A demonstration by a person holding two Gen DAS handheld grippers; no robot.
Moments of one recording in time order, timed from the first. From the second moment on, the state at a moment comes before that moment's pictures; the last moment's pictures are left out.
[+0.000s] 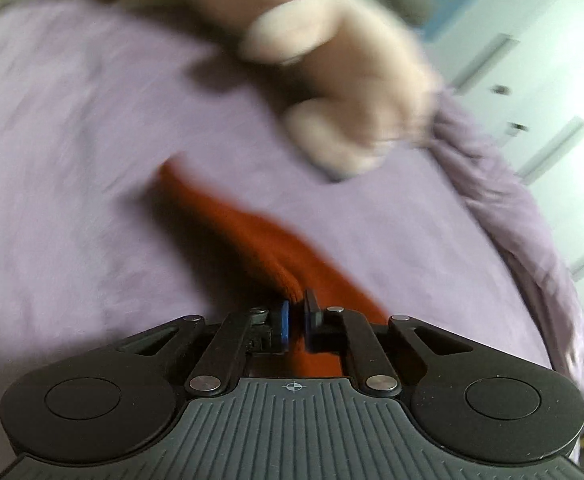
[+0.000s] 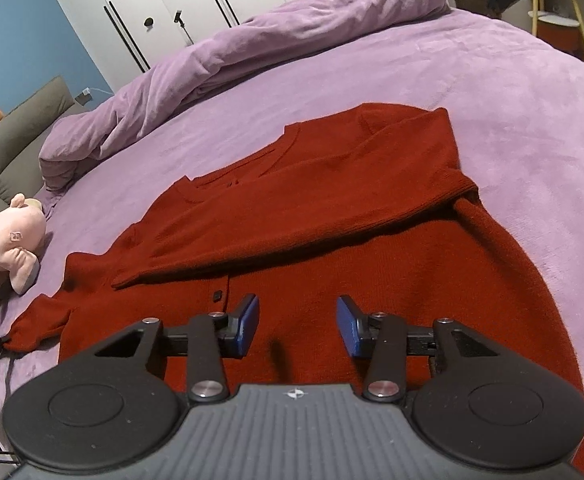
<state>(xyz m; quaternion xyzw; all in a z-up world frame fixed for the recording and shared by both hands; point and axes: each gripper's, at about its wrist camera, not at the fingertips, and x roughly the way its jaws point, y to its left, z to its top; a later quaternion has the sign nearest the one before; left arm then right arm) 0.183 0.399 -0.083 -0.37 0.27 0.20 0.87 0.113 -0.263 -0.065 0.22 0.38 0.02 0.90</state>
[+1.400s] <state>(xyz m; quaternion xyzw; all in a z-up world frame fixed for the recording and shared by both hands) 0.183 0.138 -0.078 -0.14 0.42 -0.04 0.89 0.231 -0.240 -0.034 0.15 0.31 0.08 0.93</state>
